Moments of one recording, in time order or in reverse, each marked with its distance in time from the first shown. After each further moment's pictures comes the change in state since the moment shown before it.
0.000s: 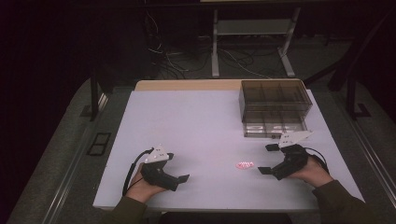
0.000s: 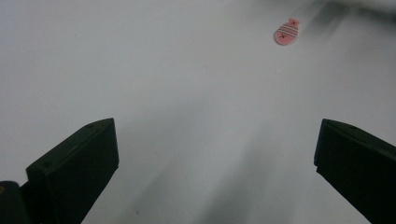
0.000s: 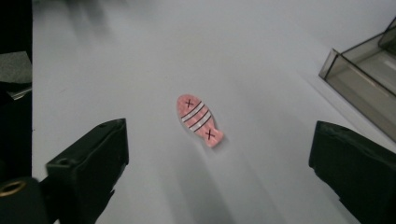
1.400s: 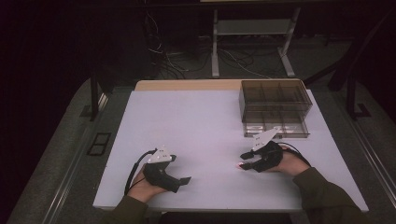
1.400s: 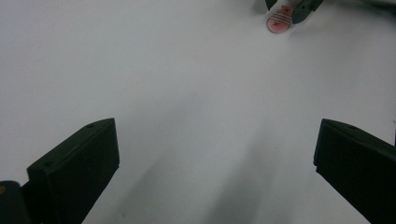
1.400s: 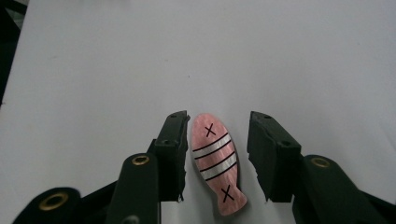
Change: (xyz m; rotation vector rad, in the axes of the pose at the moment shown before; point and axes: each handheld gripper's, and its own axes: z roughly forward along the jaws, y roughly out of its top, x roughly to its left) left arm -0.001 -0.001 0.006 0.032 -0.034 0.022; right arm -0.003 0.025 0.061 0.154 0.128 -0.274
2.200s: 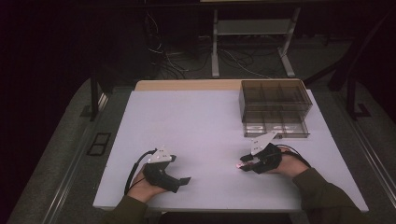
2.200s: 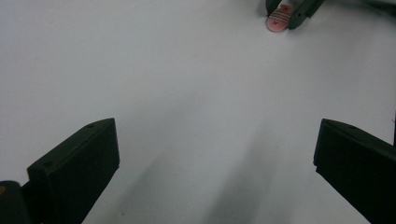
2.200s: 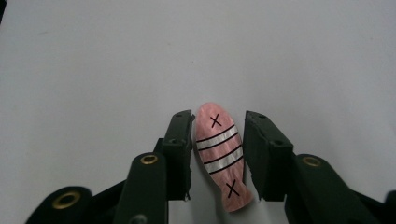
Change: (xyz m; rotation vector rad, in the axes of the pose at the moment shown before) left arm 0.000 0.000 0.000 0.006 -0.004 -0.002; right arm 0.004 -0.002 0.005 0.035 -0.016 -0.050
